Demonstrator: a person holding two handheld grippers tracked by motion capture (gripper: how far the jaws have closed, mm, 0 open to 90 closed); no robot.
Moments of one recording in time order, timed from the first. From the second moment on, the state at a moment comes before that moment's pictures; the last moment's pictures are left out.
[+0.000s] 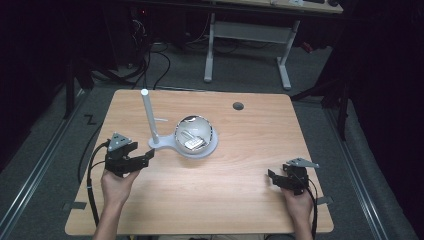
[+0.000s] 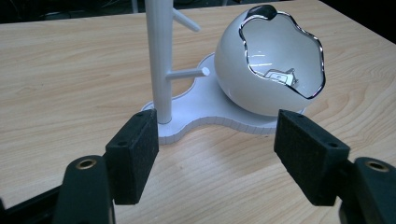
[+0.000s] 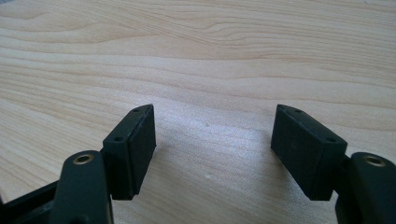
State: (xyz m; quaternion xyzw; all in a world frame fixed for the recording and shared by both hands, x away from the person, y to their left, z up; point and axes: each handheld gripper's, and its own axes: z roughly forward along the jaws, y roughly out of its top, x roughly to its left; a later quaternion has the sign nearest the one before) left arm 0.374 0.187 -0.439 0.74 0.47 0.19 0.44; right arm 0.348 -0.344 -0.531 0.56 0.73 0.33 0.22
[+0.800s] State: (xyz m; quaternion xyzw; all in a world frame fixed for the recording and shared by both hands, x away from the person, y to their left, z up) left arm 0.355 0.202 -0.455 0.72 0.49 0.18 0.45; right arm 0.348 -0.344 -0.531 0.56 0.73 0.33 0.22
